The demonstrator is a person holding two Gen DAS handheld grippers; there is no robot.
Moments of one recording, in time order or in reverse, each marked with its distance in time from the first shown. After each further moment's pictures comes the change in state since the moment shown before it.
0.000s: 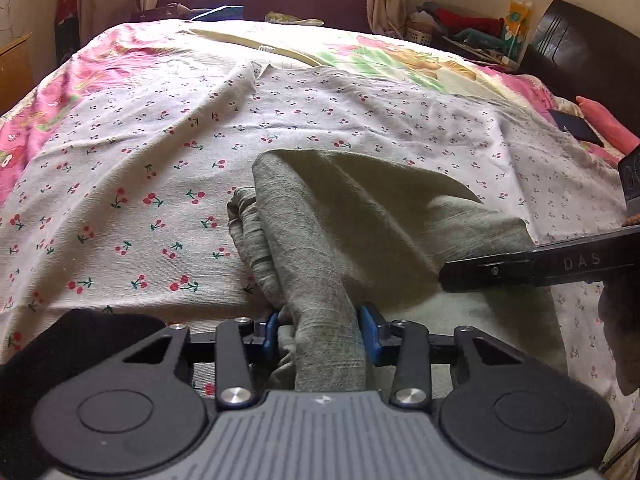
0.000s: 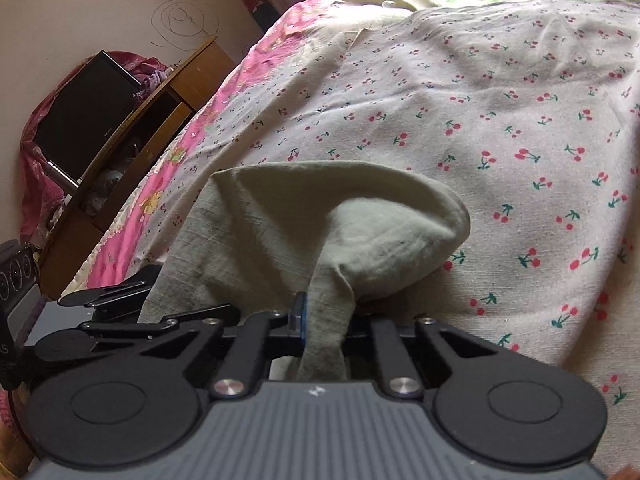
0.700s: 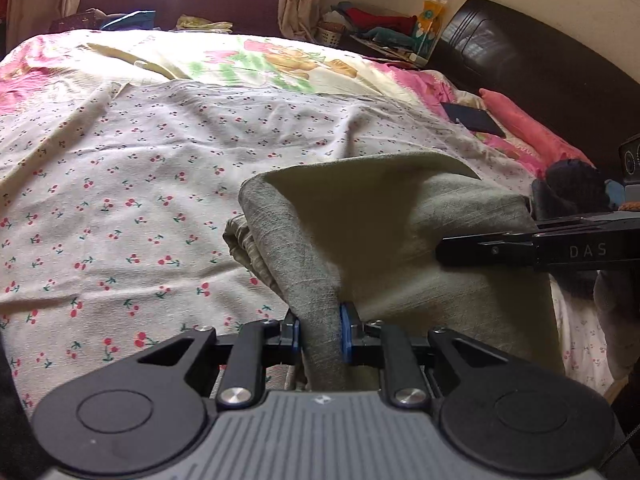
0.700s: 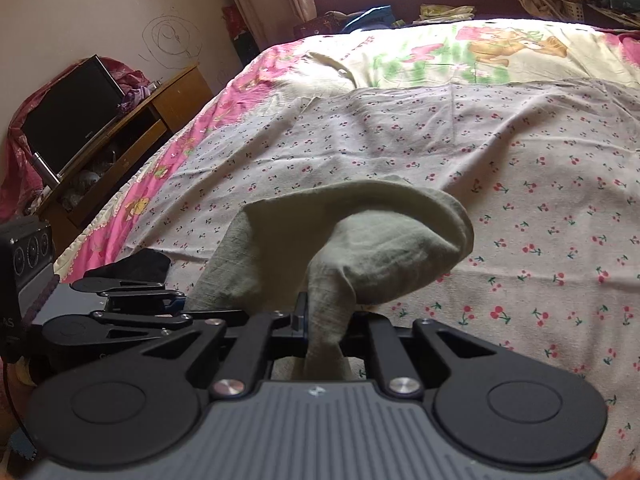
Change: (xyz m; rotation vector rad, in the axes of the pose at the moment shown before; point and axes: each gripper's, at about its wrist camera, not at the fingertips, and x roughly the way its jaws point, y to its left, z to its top) left arm -0.020 -0.130 0.001 0.062 0.015 -0.258; right arm -0.167 -0.008 -0.030 -0.073 -0.091 -0.185
